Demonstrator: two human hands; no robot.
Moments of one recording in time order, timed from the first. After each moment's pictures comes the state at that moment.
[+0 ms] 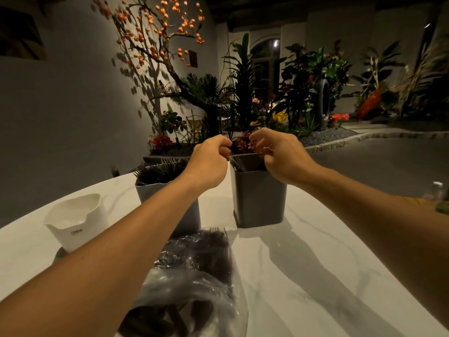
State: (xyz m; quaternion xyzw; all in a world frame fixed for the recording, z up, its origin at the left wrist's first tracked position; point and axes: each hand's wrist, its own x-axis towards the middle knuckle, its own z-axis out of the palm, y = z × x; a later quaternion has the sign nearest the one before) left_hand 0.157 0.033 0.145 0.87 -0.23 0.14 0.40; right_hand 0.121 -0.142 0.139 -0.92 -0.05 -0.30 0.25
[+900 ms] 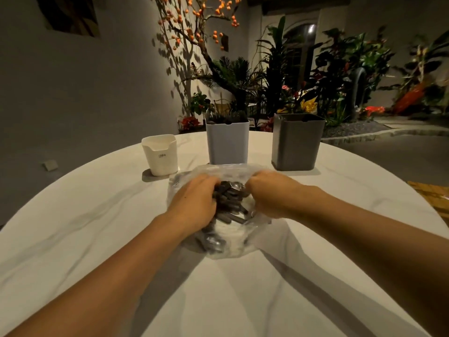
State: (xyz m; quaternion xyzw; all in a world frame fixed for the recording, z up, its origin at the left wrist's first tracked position) left_hand -0.014 0.212 0.023 0.95 -0.19 0.11 0.22; right_hand -0.027 0.028 0.047 -0.99 -0.16 -0.04 -0.03
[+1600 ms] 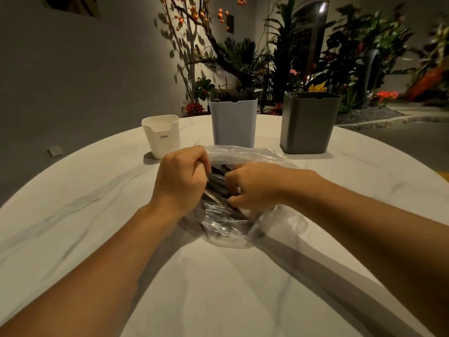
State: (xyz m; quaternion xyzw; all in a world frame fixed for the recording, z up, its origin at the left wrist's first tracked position) left_hand -0.009 0.232 0.008 0.83 -0.22 0.35 0.36; right_hand -0.013 0.057 0.039 -0.97 -0.24 0.03 0.02
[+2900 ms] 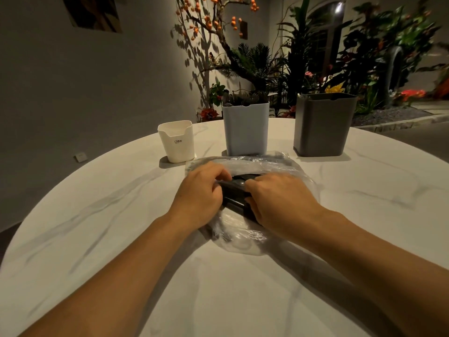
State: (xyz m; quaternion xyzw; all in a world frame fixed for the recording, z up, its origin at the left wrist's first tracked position) left_hand -0.012 0.232 -0.005 0.90 -0.21 0.22 0.30; right_hand -0.060 0.058 0.016 -0.96 -0.21 -0.21 0.00
